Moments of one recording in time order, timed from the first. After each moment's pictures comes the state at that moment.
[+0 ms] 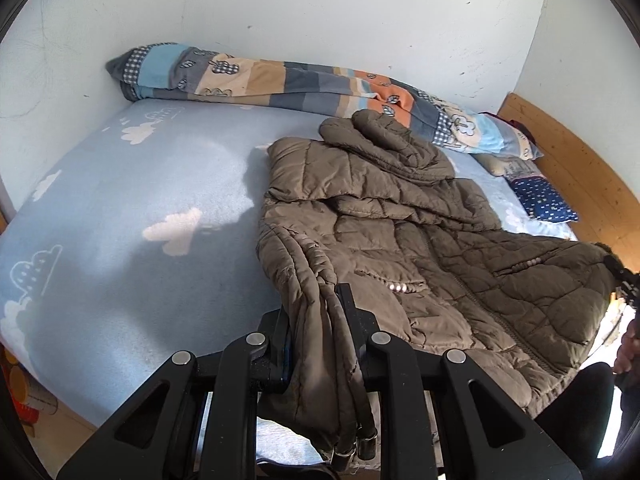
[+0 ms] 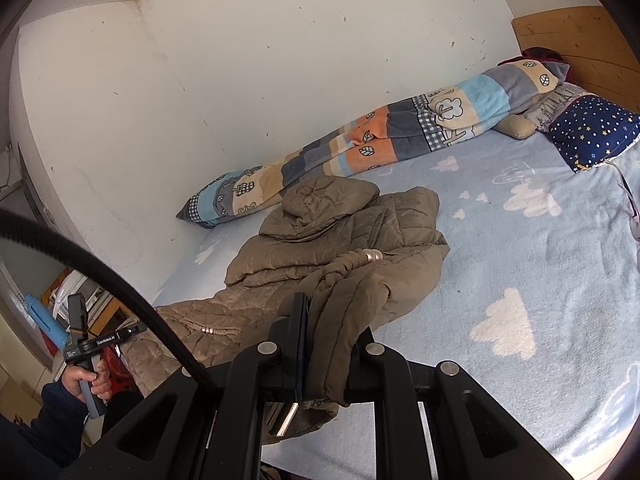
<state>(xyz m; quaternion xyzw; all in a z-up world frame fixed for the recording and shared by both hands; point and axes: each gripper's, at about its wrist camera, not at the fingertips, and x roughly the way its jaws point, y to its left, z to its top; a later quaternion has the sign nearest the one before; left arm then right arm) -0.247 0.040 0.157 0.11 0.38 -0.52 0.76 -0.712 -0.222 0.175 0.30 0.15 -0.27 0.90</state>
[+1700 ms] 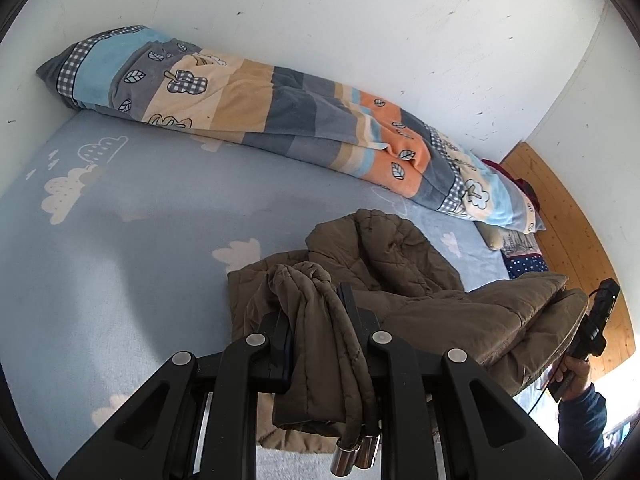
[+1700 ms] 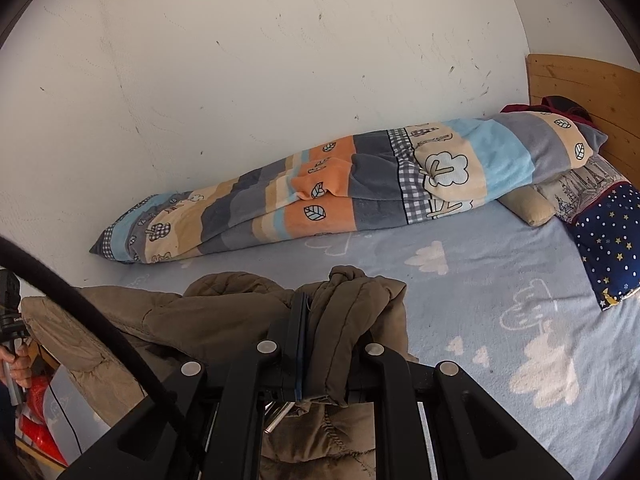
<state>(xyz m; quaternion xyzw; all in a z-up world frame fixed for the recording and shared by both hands) -0.063 -0.212 0.215 0.06 0.44 -0.53 0.72 -0.537 -0.491 0.210 0.24 0.19 -0.36 0.88</state>
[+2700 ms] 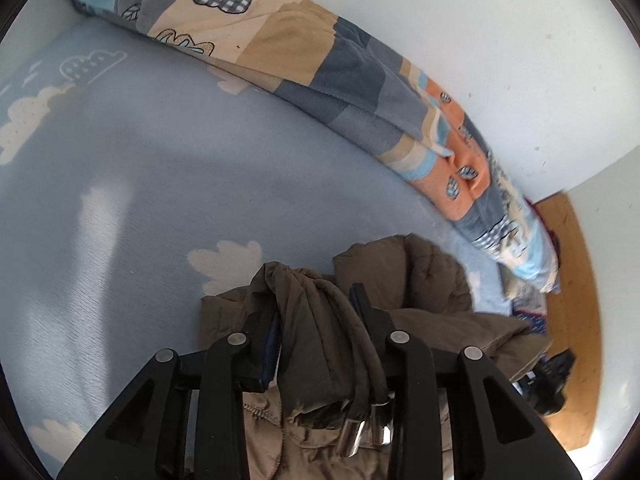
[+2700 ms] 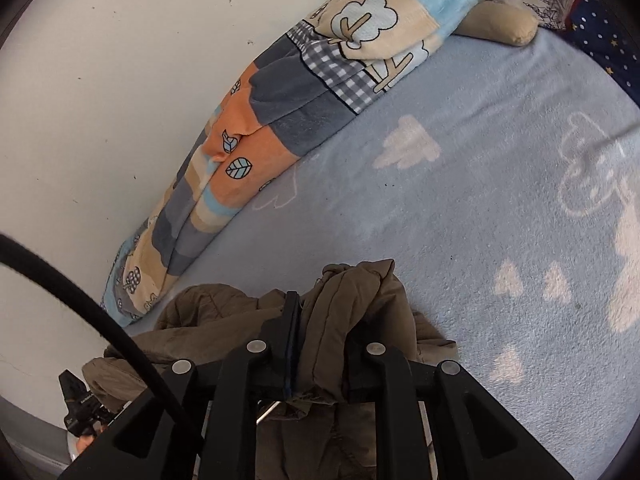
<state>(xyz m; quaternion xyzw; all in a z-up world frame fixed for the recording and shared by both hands) 0.014 -0.314 0.134 -0.03 0.56 -0.46 0.68 -0.524 -0.623 0.091 0.51 0.19 -0.33 0.77</state>
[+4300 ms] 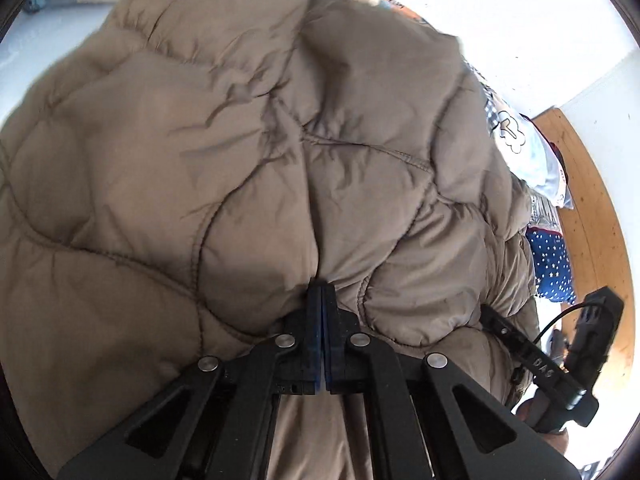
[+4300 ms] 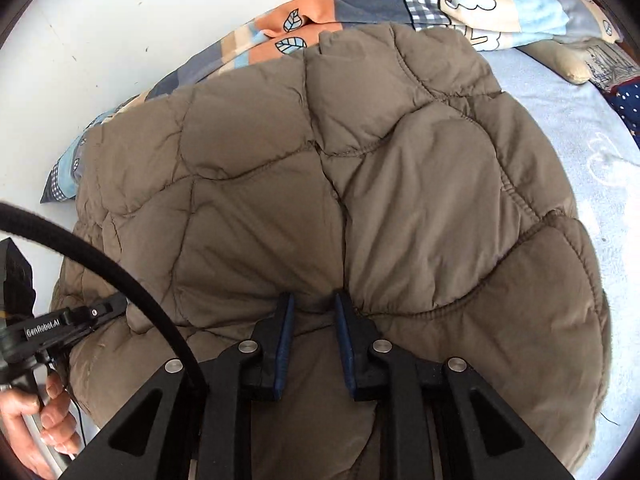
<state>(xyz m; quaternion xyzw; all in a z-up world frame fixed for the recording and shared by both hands) -0.174 -0.346 0.056 0.06 0.55 -0.50 0.66 -0.445 -0.490 0.057 0.36 0.35 -0.34 0.80</state>
